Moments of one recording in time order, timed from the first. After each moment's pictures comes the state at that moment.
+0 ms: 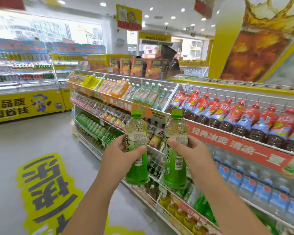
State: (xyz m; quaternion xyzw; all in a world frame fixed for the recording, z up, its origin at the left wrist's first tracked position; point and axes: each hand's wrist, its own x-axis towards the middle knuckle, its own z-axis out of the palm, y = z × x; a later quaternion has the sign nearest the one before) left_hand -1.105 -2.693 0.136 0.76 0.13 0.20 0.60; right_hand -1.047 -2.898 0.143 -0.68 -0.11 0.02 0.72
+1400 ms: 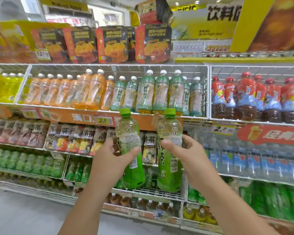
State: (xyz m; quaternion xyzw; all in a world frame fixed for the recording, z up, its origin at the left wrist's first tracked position) left_hand -0.634 -2.268 0.081 0.82 -0.04 0.02 0.56; right_hand -0.679 -2.484 0.079 -0.68 0.09 -0.07 0.73
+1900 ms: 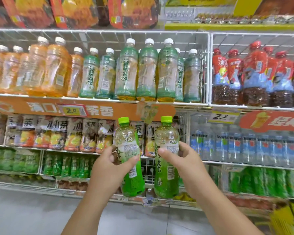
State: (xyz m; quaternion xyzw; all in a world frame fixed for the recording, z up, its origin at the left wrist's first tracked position) left_hand -0.567 -2.318 -0.002 0.80 -0.01 -0.11 0.59; right_hand -0.625 -2.524 -0.006 -0.65 0.18 -0.05 0.74
